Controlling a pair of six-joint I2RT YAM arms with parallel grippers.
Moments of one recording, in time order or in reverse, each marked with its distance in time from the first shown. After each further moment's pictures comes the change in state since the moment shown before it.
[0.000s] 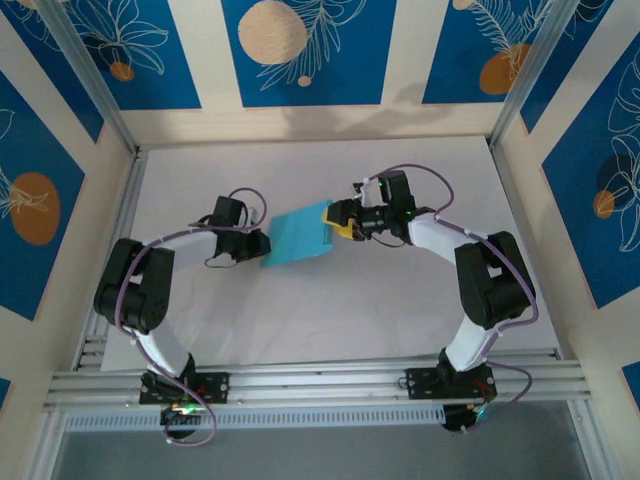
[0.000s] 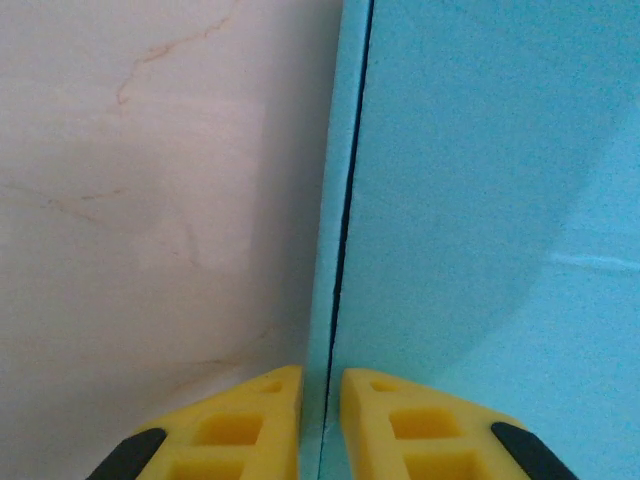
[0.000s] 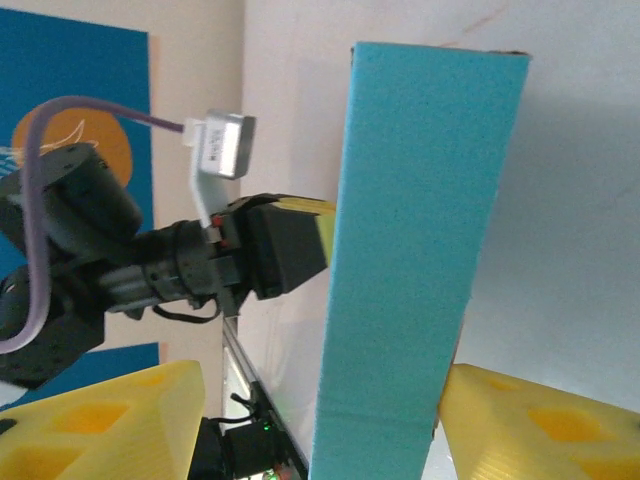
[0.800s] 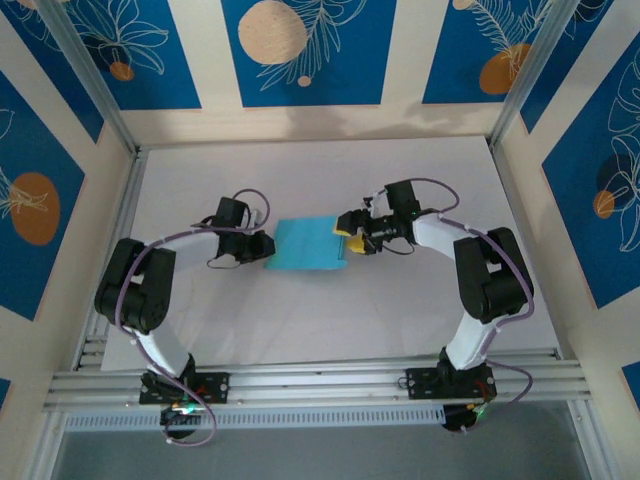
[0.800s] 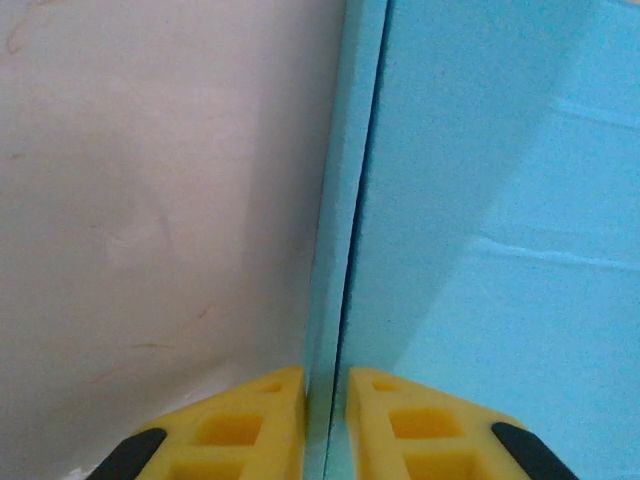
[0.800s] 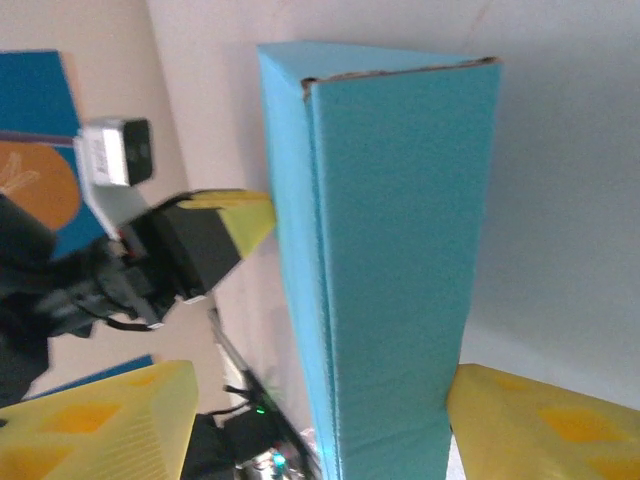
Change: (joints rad) left arm -0.018 0.000 -0.002 0.002 0.047 -0.014; right arm -0.052 0.038 -0.010 -0.213 0.028 -0.028
